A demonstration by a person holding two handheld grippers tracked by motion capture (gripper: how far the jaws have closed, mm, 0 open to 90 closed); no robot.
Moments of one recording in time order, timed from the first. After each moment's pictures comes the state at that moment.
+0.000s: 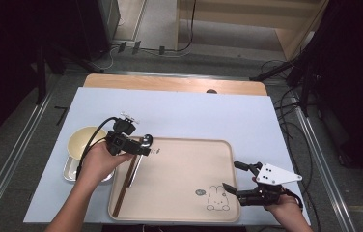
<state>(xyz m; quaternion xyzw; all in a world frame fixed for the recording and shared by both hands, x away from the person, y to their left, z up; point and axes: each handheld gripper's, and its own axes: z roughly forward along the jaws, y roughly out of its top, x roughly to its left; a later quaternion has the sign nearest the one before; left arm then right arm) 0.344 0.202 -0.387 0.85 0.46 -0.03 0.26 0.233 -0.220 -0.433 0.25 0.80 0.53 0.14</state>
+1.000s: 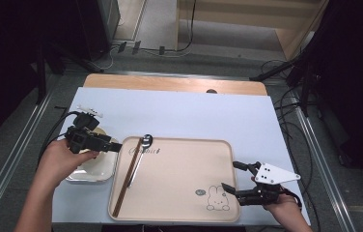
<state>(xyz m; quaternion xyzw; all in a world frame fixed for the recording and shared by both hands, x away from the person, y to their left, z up) 0.322 0.279 -0.344 0.83 0.47 -0.01 0.29 0.235 -0.218 -0.433 0.25 0.80 0.53 0.14</state>
